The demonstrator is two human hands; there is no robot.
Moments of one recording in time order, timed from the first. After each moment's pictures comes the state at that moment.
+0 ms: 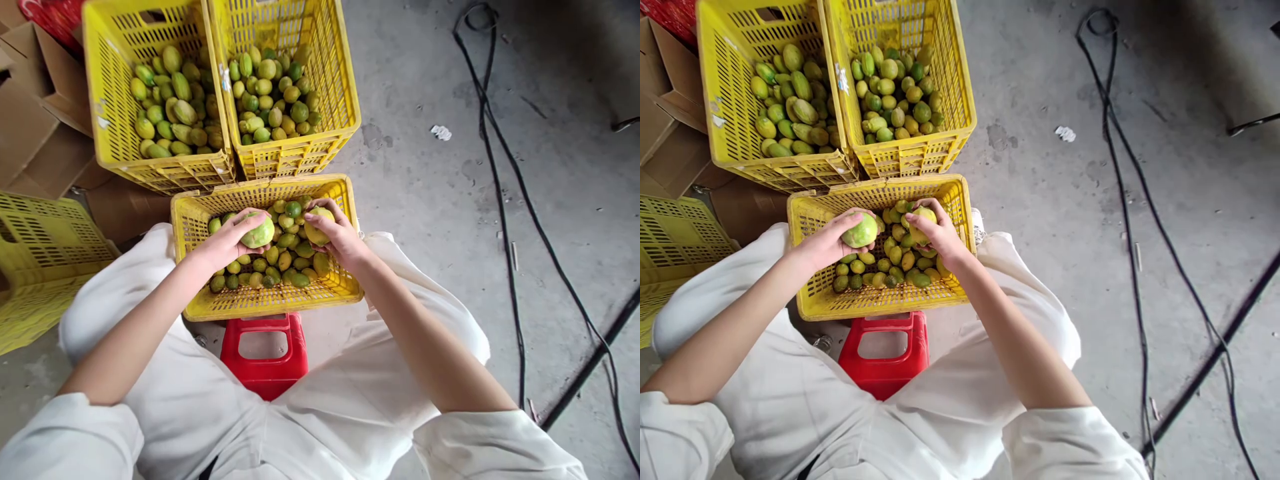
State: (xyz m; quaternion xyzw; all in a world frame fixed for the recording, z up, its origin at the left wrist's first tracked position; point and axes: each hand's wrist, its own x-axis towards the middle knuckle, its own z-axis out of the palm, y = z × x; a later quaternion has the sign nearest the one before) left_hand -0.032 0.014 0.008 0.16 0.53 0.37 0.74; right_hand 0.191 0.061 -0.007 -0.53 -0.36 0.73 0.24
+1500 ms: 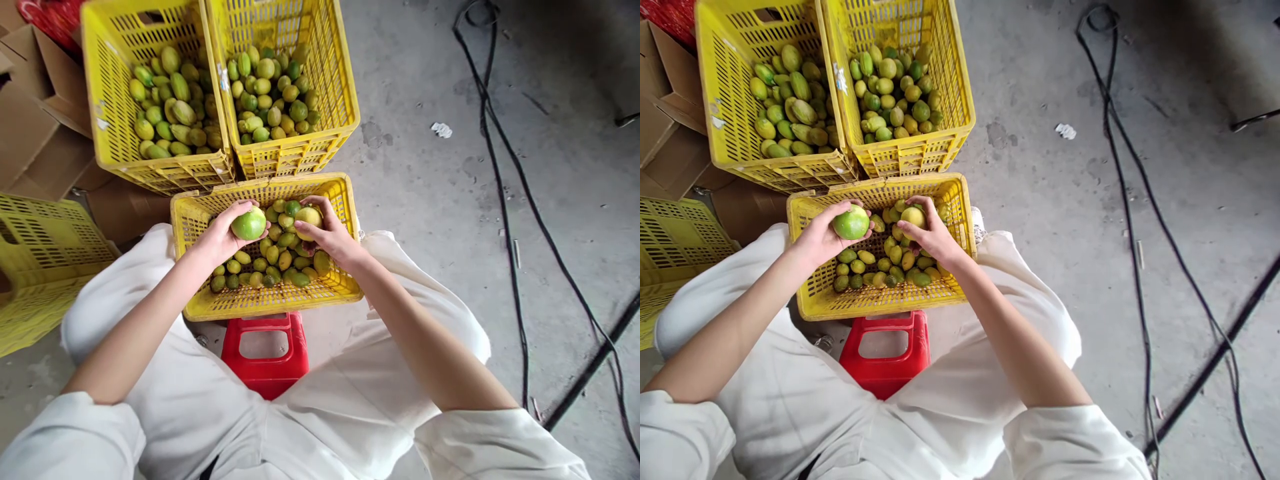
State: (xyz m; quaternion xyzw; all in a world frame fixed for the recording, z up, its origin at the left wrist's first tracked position) left_hand -0.031 0.021 0.009 0.07 0.54 0.46 0.70; right_hand 0.191 0.056 -0.026 -0.48 -0.45 0.71 0.25
